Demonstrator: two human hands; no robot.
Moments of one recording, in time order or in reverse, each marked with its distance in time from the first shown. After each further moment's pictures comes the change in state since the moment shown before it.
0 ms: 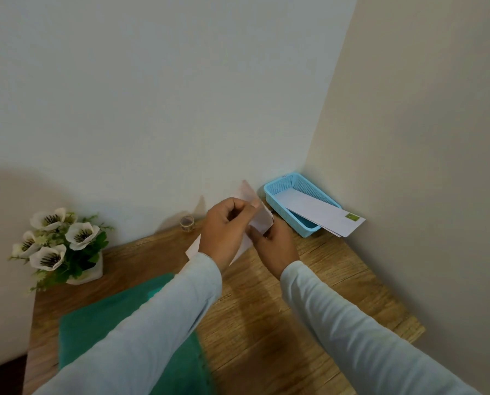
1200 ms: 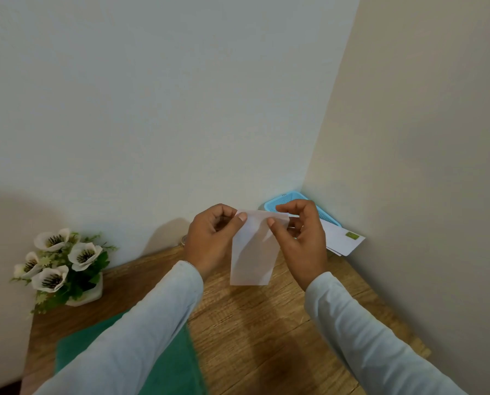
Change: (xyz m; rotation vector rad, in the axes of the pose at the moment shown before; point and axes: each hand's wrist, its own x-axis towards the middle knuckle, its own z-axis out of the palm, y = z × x) left_hand 0.024 0.010 -0.032 0.088 -0.070 0.146; right_hand -0.004 -0.047 -0.038 0.139 0.177 -0.272
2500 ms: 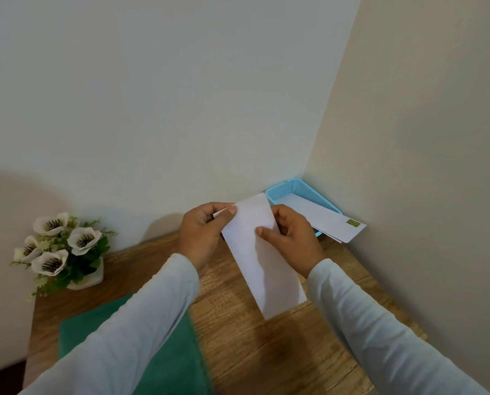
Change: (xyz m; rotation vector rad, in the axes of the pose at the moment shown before) left_hand -0.005 -0.022 -0.004 -0.203 0.068 -0.178; right_hand 0.004 0.022 -0.006 -0.203 -0.345 0.117
